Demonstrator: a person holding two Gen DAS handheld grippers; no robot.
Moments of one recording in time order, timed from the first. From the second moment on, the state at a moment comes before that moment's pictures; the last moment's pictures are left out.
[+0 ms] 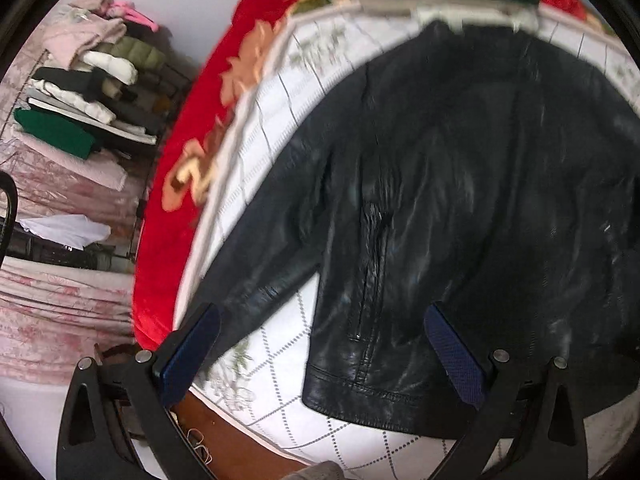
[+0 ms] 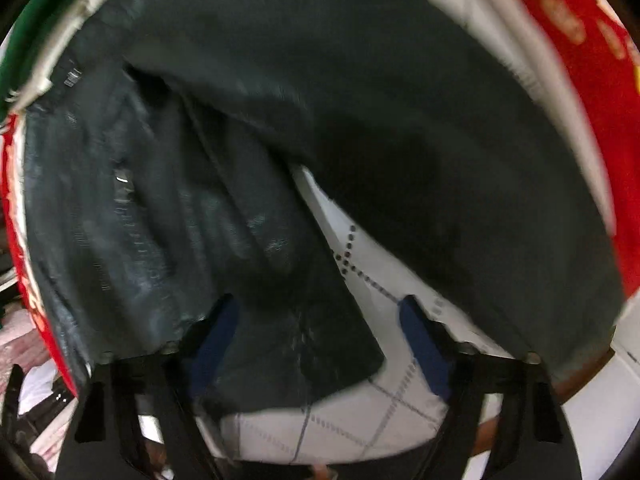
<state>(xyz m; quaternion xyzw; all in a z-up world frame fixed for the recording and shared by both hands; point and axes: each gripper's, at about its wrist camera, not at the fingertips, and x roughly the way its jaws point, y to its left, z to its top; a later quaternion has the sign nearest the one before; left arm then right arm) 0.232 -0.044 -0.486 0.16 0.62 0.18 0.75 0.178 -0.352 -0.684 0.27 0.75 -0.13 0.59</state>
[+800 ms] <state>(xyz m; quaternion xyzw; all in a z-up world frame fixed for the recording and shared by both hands) 0.261 -0.199 -0.523 0.24 0.60 -0.01 0.77 -0.002 -0.428 -0.673 0.59 0.53 -0.28 0.54</state>
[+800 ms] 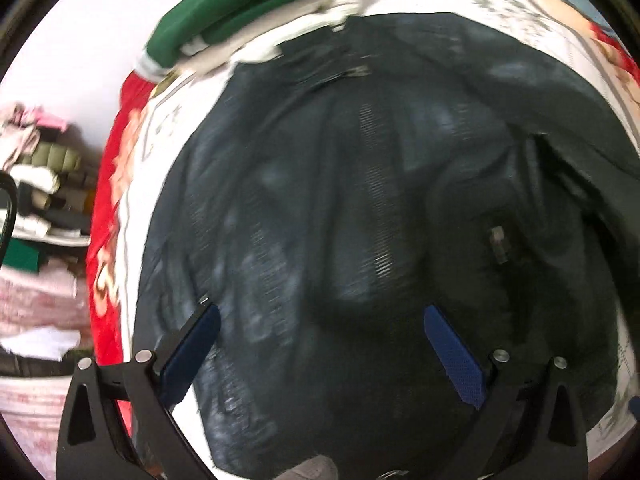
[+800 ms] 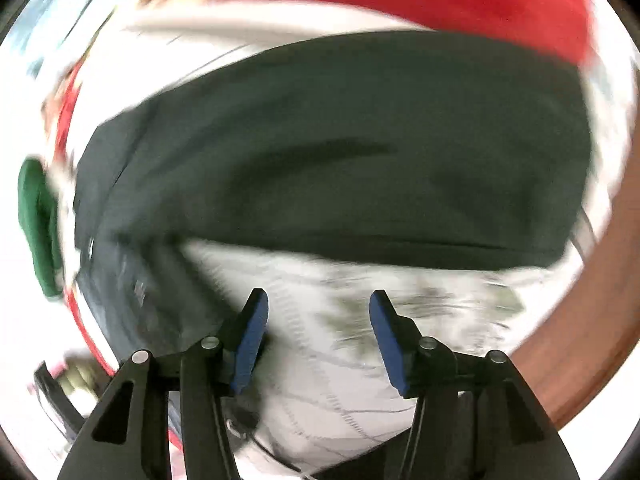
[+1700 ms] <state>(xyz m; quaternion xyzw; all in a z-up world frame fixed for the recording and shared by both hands) 0.266 -0.248 -0.548 0.23 0.61 -0.02 0.76 -0.051 -0.523 -0.688 0.72 0.22 -0.29 0.59</state>
